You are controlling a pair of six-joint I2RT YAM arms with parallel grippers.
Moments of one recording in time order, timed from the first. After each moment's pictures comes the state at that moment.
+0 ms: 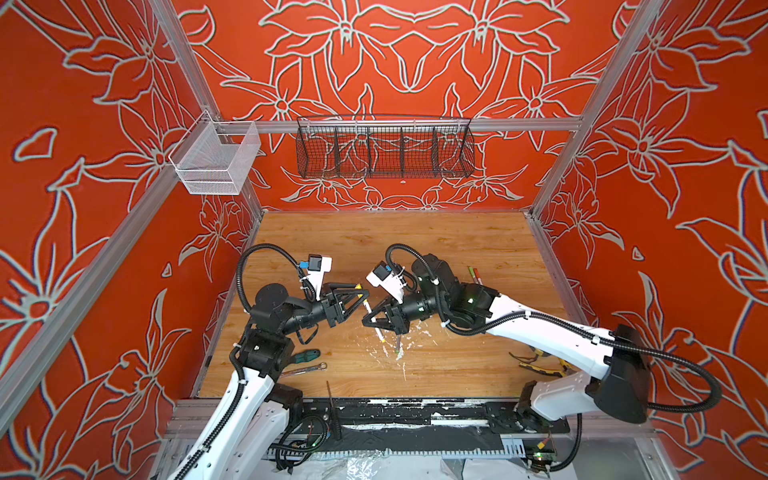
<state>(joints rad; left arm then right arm) -0.19 0.66 0.58 0.06 0.88 -0.66 0.97 1.42 1.17 -0.23 -0.66 0.39</state>
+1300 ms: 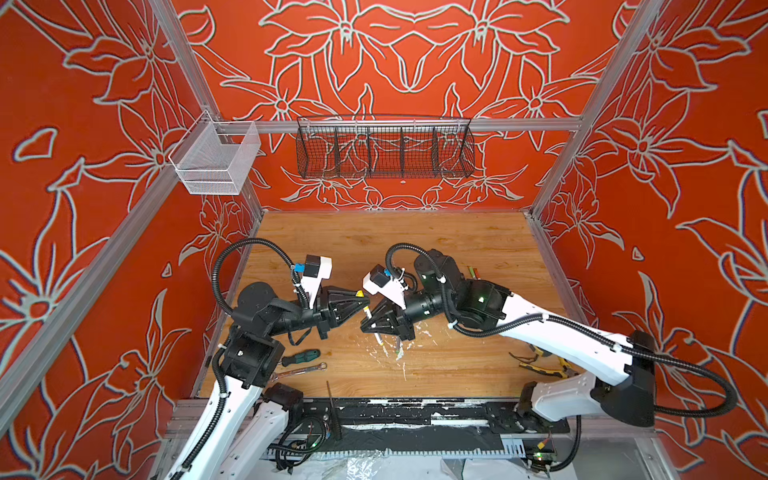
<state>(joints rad) -0.26 0.63 0.76 -0.07 1.03 -0.45 1.01 1.38 1.33 -0.37 -0.68 0.14</state>
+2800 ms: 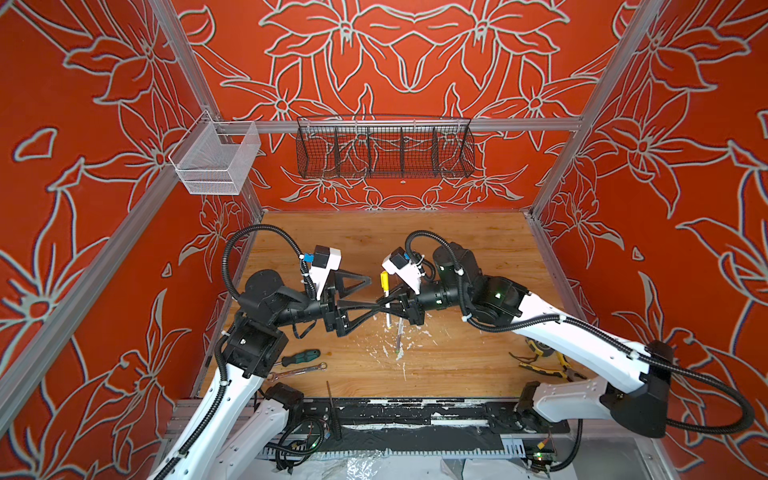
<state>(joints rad) -0.31 0.70 0.86 -0.12 0.98 -0.44 0.89 1.30 1.22 -0.41 -0.54 0.26</state>
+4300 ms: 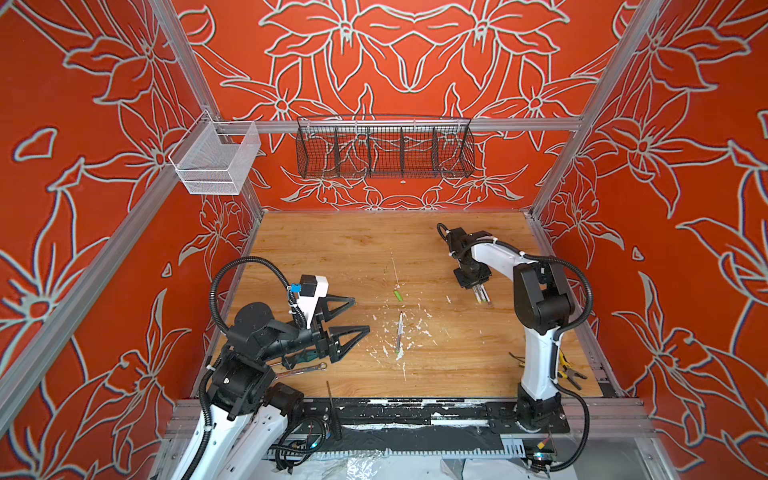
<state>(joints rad) -0.30 0.45 0.73 -0.35 0.83 -0.37 0.30 2.06 1.54 -1.04 0.39 0.08</state>
